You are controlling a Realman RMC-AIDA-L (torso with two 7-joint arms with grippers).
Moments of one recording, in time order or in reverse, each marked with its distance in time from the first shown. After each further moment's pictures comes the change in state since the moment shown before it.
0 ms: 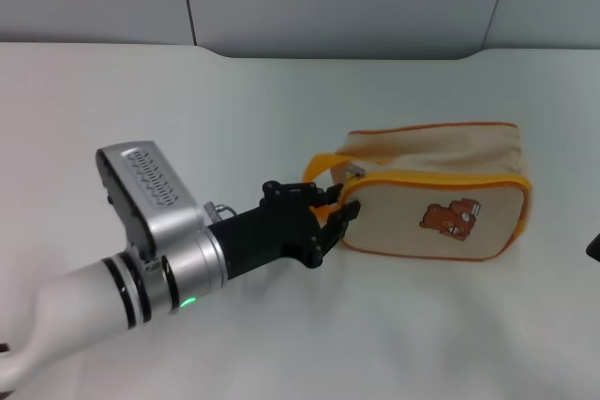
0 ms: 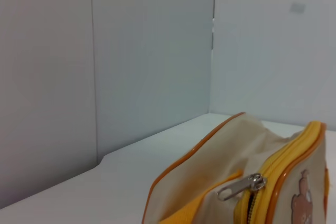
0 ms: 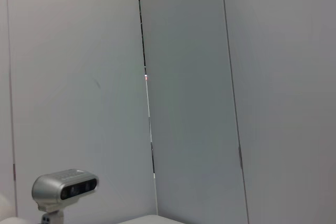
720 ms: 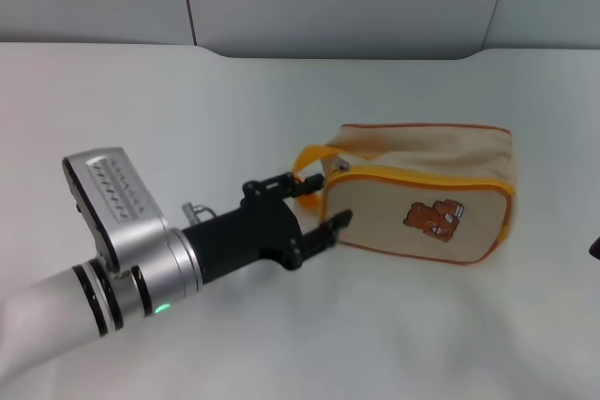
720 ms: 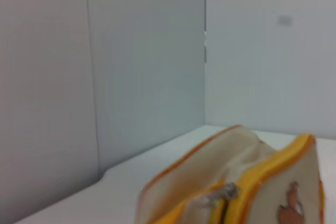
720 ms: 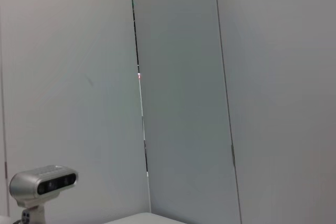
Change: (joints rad) left arm 0.049 0.000 0.139 0.075 -0.086 0.101 -0.005; right arm -0.008 0.001 0.008 0.001 0.000 0.010 -0.003
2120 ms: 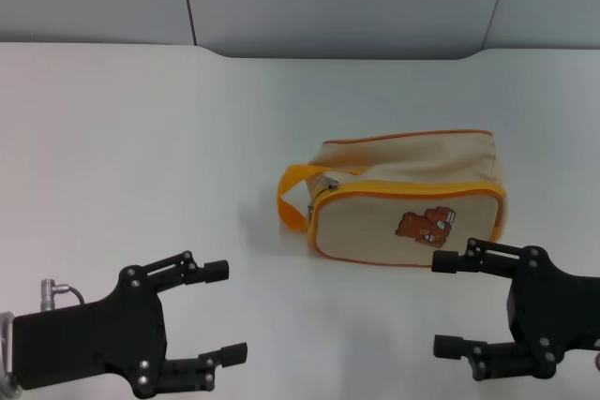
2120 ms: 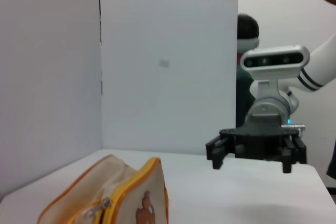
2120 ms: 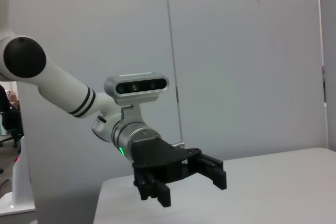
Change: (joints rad) left arm 0.369 0.020 0.224 0.639 0.106 0.601 -0.376; right arm 0.205 0.022 -0.365 0.022 -0.132 0.058 0.016
